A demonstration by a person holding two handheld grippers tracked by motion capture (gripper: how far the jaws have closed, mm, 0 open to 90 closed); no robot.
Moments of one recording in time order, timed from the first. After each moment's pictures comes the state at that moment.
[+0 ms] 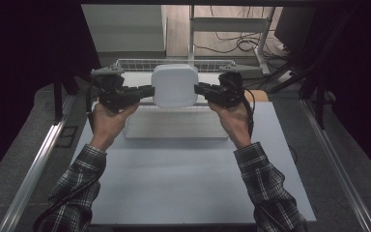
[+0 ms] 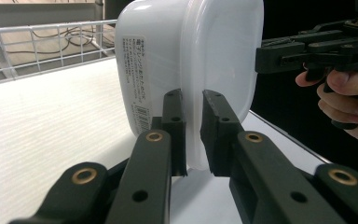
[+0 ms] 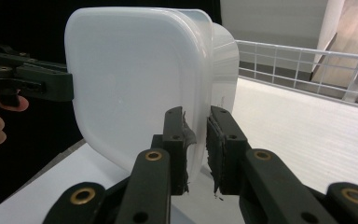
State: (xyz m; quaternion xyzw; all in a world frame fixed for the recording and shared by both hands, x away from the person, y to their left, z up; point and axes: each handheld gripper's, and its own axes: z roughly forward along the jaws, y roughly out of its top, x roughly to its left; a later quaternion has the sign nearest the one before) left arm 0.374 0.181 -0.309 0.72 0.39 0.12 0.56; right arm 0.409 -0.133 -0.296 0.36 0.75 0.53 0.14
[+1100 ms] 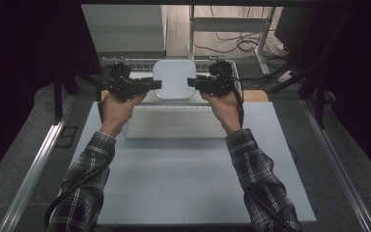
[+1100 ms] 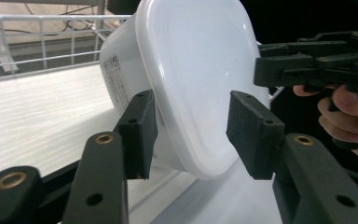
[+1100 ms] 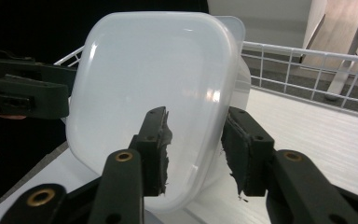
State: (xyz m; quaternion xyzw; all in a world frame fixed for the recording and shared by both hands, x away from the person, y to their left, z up) left arm 0.424 0.177 -0.320 0.71 0.43 0.08 0.55; right arm 0.450 -0.112 -0.301 0.39 0.76 0.51 0.14
